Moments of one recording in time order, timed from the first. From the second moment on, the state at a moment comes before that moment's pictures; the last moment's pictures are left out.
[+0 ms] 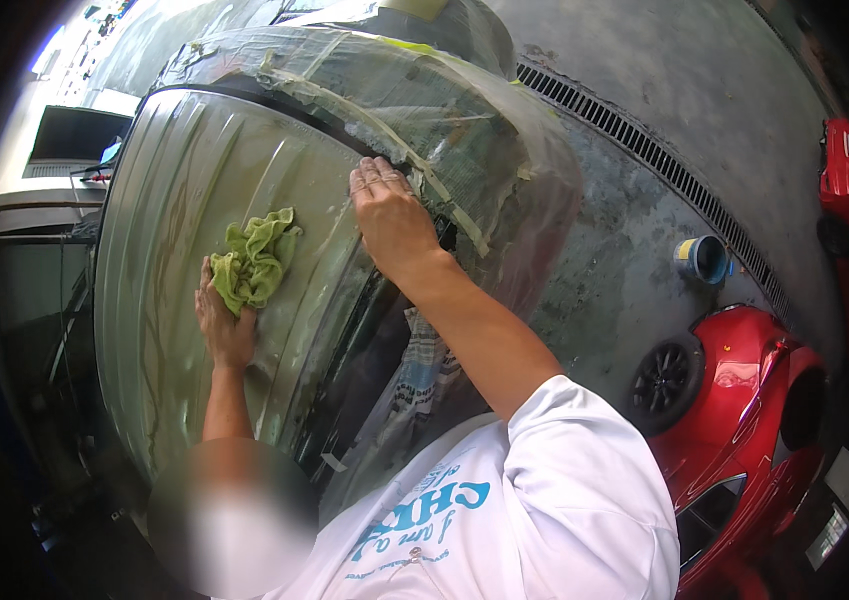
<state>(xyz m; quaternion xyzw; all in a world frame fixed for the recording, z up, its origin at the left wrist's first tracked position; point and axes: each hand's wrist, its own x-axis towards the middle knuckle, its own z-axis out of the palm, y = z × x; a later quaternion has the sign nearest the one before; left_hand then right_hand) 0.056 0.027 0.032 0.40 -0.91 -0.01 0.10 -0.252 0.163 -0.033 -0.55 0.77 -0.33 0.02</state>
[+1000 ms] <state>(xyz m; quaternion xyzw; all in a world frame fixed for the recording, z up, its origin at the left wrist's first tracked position) 0.064 0.022 0.028 0.40 -0.91 0.00 0.10 -0.253 0.135 -0.028 -0.55 0.75 -0.37 0.00</state>
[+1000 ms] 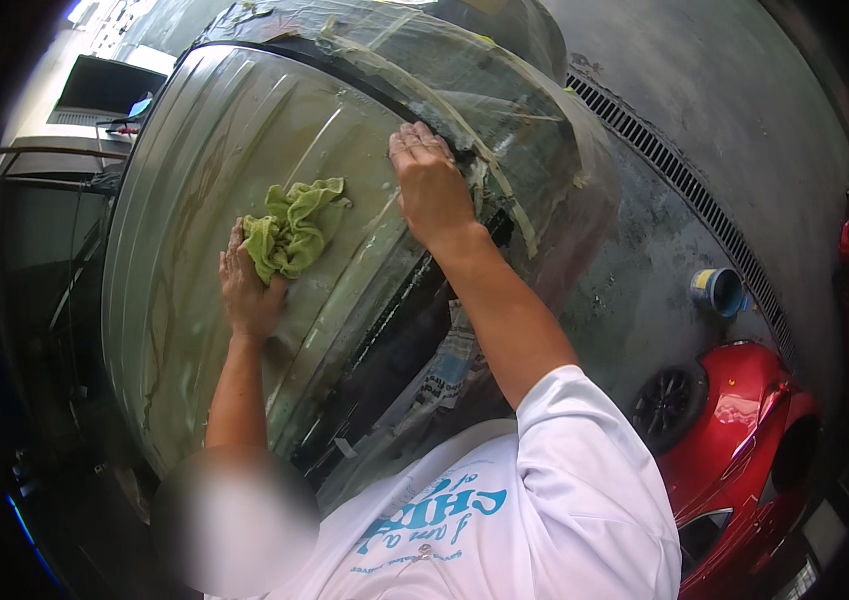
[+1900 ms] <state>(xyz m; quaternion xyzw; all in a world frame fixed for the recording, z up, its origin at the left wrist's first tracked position) 0.054 0.020 0.033 0.40 -0.91 -0.03 0.09 -0.258 -0.009 -0.026 -0.61 0.72 -0.33 0.01</state>
